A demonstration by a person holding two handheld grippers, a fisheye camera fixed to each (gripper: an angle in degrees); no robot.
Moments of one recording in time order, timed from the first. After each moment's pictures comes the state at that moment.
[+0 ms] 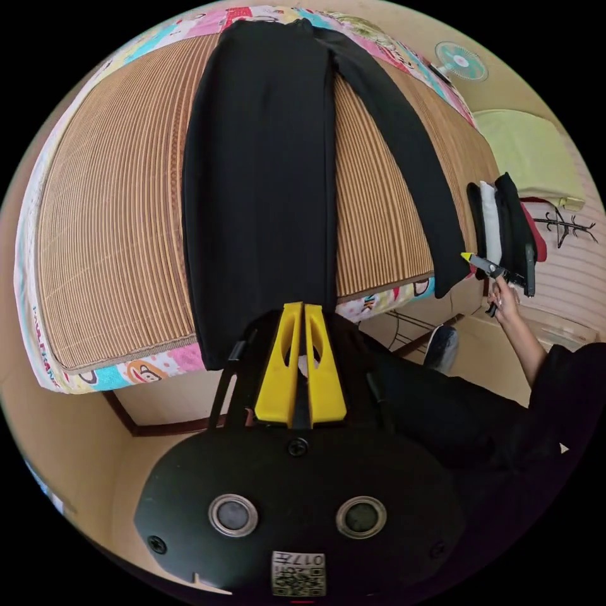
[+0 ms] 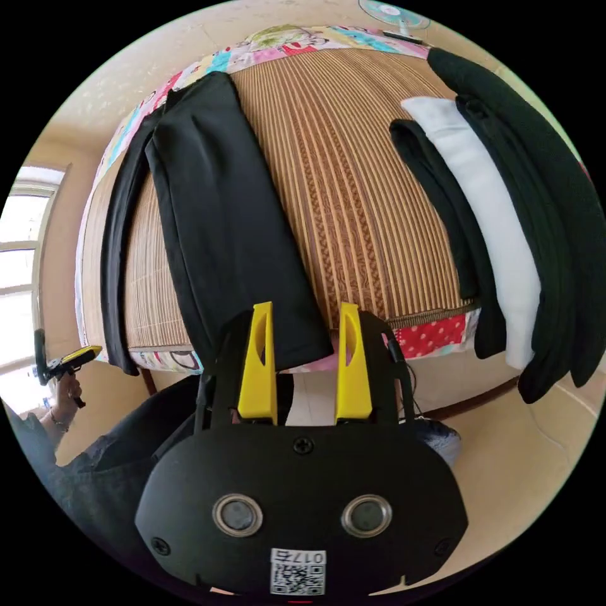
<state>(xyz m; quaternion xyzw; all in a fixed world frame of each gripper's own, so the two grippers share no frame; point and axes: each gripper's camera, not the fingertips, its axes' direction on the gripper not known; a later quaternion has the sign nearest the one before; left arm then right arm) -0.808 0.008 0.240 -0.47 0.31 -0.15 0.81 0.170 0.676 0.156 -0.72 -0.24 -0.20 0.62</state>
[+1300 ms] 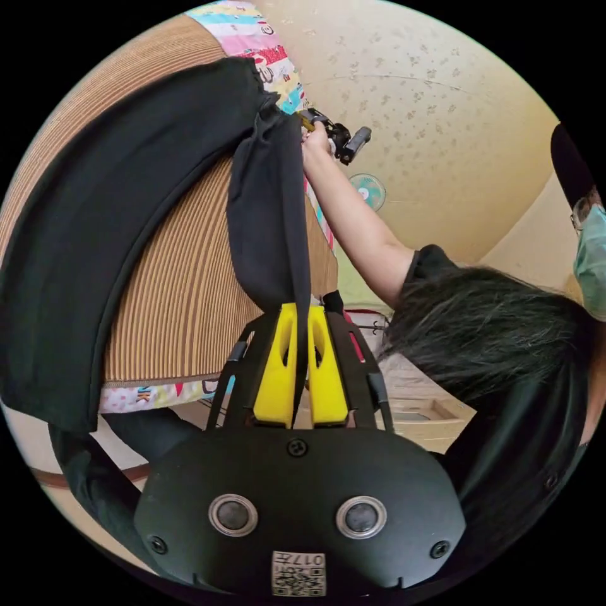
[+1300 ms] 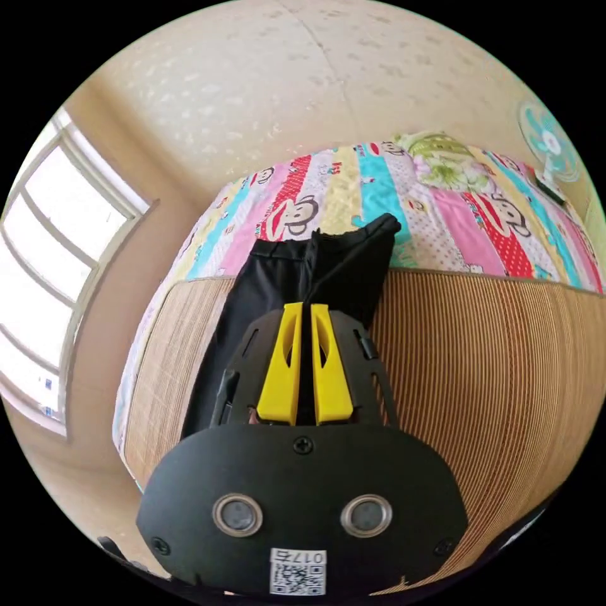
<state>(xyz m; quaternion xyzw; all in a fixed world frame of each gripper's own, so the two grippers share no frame) -0.865 -0.089 0.283 -0.20 0.54 -0.47 0.67 -0.266 0.608 0.317 -0.49 -0.48 -0.18 0.70</state>
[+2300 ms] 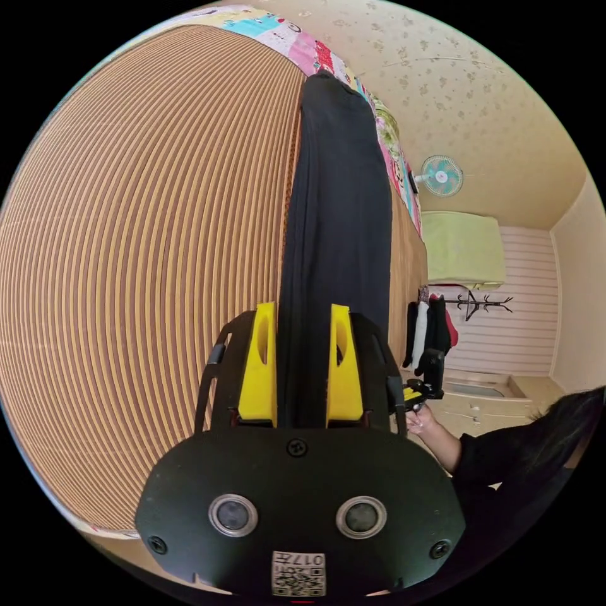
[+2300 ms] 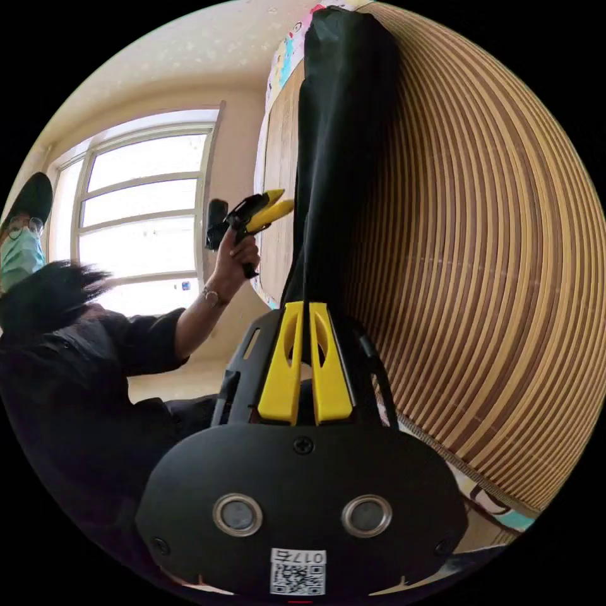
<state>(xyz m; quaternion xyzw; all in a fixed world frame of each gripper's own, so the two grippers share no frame) -1.117 0.007 0.386 -0.31 0.44 -0.36 0.76 0.058 0.756 0.053 -0.76 -0.57 -0.05 0.33</state>
